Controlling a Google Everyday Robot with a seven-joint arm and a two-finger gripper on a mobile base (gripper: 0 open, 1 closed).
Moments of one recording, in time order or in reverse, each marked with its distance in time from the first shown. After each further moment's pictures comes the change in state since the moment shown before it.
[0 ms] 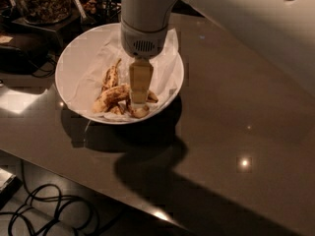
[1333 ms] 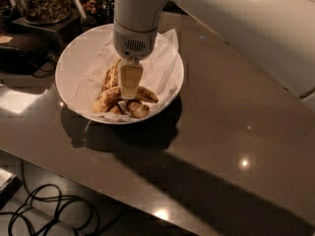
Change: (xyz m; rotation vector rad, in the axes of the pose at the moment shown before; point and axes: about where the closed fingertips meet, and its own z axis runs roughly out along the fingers) arm -0.018 -0.004 0.021 -0.110 -0.045 0.000
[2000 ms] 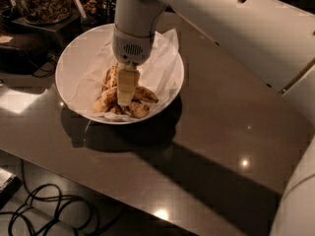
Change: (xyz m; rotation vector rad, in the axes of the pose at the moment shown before) arm -0.007 0.002 0.022 -0.110 -0.048 0.012
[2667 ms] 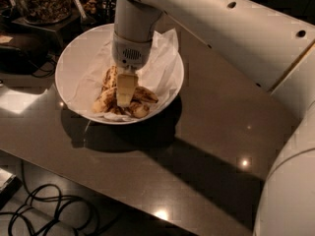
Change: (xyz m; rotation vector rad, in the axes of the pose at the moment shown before) arm -0.001 -0.002 0.018 -0.052 -0.004 -0.006
